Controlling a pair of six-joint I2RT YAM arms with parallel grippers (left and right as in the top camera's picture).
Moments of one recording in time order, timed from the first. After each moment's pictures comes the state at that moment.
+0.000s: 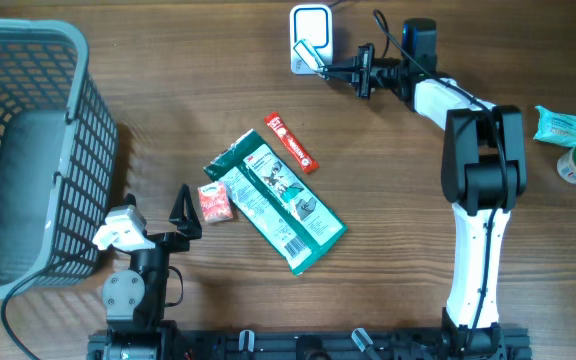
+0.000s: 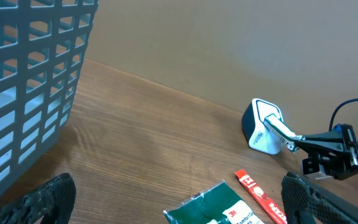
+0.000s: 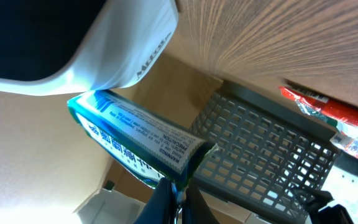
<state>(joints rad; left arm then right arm) -0.01 0.01 0.01 -0.07 -0.03 -0.37 0.08 2.46 1.67 0.17 -1.23 2.06</state>
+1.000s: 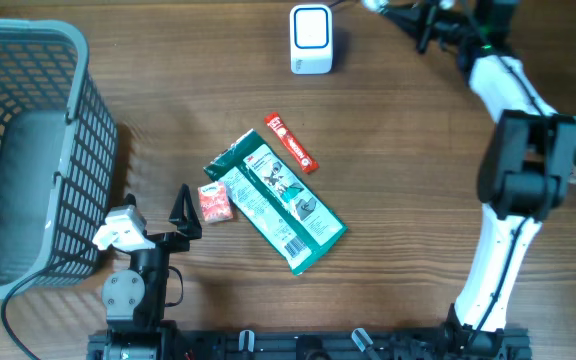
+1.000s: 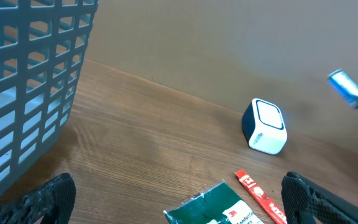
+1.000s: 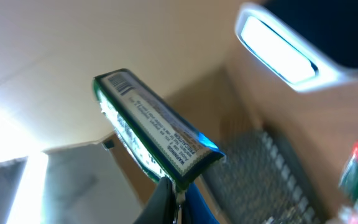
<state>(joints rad) -0.01 0.01 0.01 -0.07 -0.03 -0.37 -0.13 2.36 1.83 0.27 -1.24 1.76</state>
